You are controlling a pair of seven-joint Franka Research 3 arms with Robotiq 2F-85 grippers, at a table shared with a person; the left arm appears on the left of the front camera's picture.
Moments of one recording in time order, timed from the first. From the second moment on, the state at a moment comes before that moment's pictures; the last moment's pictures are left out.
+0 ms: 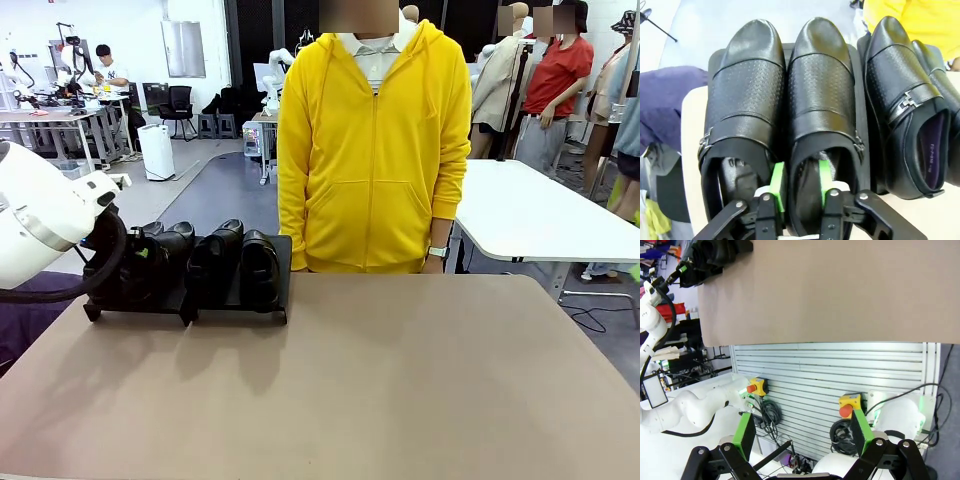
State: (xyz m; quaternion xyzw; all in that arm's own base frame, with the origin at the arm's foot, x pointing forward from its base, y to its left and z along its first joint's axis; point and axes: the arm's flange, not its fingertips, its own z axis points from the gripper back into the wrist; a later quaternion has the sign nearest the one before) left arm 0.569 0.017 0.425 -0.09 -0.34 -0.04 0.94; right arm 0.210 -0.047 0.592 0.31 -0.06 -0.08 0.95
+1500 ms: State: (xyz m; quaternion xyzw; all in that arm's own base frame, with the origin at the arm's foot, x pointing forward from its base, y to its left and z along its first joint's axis) left arm 0.373 0.000 0.596 -0.33 -0.14 -0.08 0.93; right arm 0.210 -0.047 0.592 0.31 -0.06 -0.08 0.95
